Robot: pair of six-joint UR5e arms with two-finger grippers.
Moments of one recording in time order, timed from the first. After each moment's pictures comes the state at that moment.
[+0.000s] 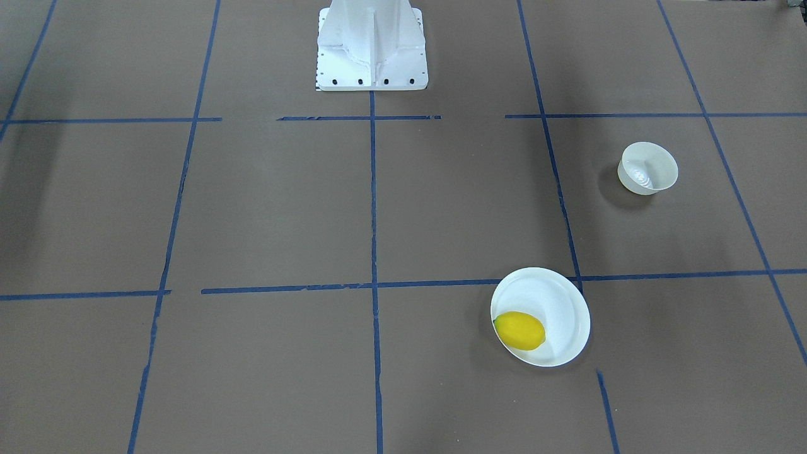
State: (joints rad) left arm -1.61 -1.42 -1.79 -1.47 -2.34 0.18; right arm 1.54 -1.71 1.75 -1.64 2.28 -0.05
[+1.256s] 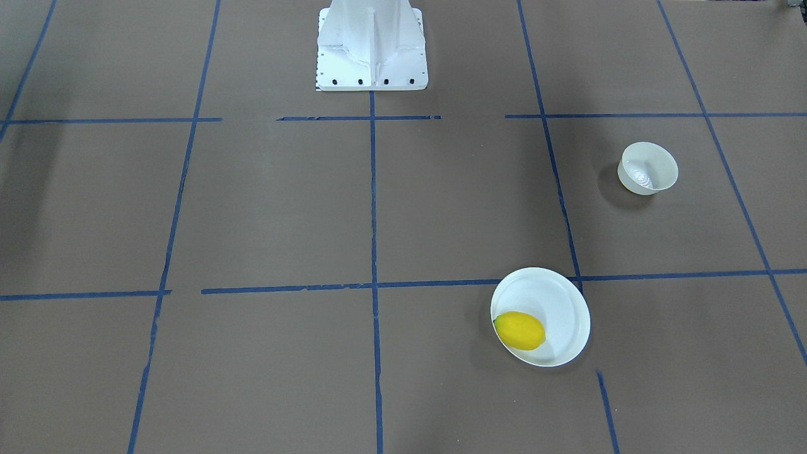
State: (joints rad) left arm -1.55 -1.56 -1.79 -1.60 -2.34 -0.08; right arm 1.54 -1.71 1.75 -1.64 2.28 -0.05
